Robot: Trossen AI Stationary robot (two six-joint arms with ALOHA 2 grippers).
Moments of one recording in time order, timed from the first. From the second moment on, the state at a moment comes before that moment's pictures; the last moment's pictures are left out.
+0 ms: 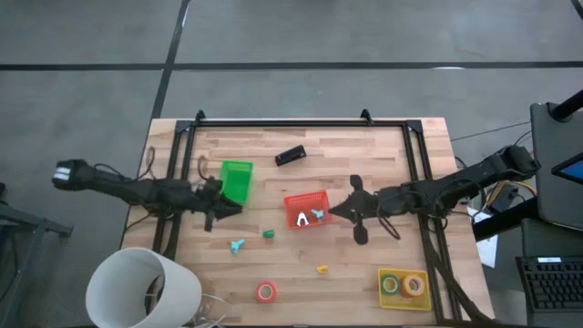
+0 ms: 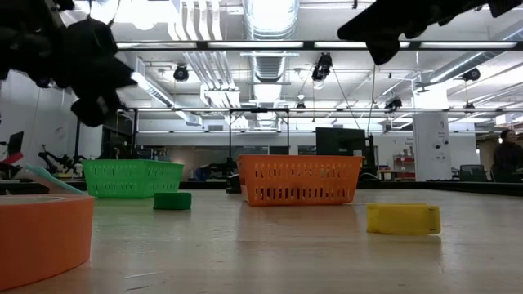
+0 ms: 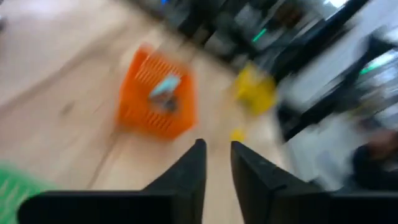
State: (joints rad) left arm -0.17 0.54 0.18 0.14 -0.07 -0.64; right arm 0.27 1.13 0.63 0.14 0.26 0.18
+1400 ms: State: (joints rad) left arm -0.49 0.95 0.34 -0.20 -0.15 -1.43; right arm 0.27 1.12 0.57 0.16 0.26 0.28
